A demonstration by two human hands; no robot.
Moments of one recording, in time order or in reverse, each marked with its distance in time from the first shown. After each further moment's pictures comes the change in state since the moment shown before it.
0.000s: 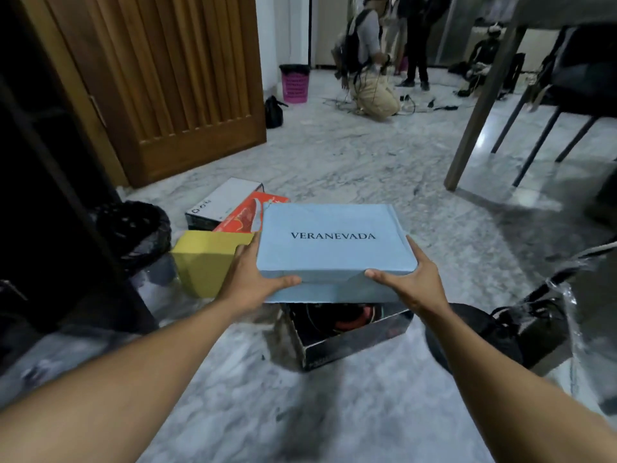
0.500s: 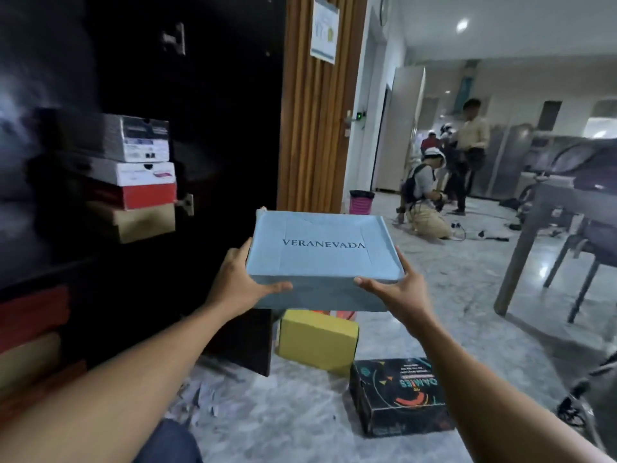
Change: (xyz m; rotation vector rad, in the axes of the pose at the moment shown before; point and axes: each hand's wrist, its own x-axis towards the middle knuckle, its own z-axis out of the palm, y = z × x) left_hand -0.175 0.151 -0.333 0.103 0.419 0.096; right_hand -0.134 -0.319 0.099 0.079 -0.132 -0.347
